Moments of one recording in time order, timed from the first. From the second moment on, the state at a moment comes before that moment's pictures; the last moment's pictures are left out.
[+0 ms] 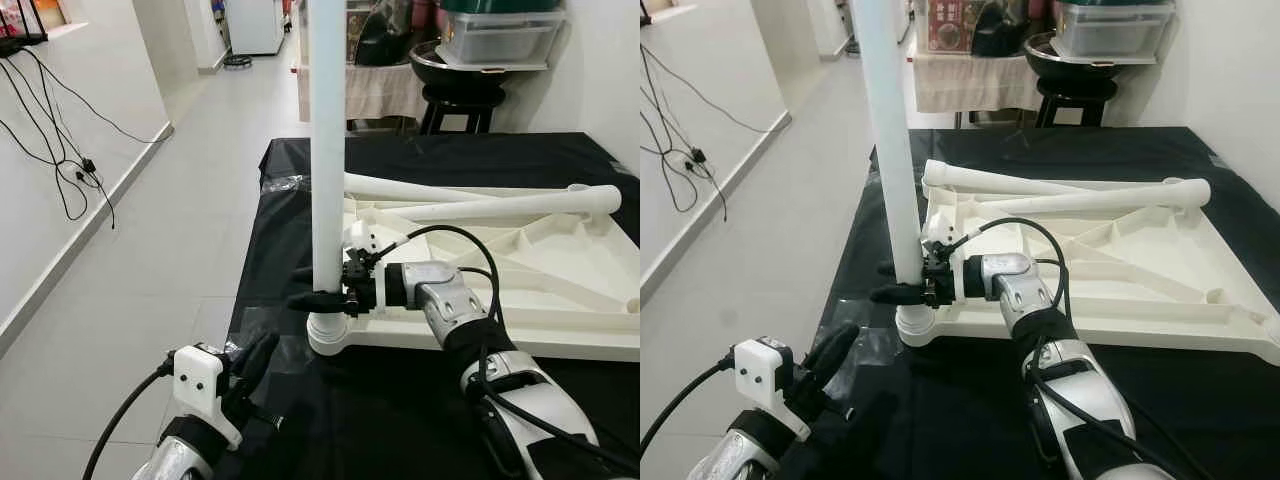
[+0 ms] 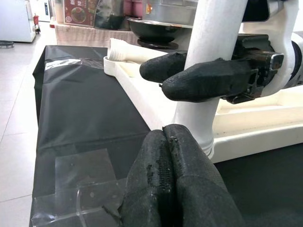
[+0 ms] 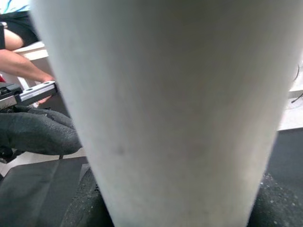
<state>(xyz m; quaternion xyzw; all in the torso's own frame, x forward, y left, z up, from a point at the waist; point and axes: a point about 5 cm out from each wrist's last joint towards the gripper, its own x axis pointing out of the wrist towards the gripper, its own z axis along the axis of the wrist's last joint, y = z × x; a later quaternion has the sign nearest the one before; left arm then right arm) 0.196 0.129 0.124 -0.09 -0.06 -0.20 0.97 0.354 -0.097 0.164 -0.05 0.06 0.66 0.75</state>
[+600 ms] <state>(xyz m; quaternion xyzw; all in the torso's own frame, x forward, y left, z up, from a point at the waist) 0.189 0.132 0.126 -0.09 -0.06 -0.20 0.97 0.285 -0.091 0.140 -0.05 0.04 0.34 0.94</state>
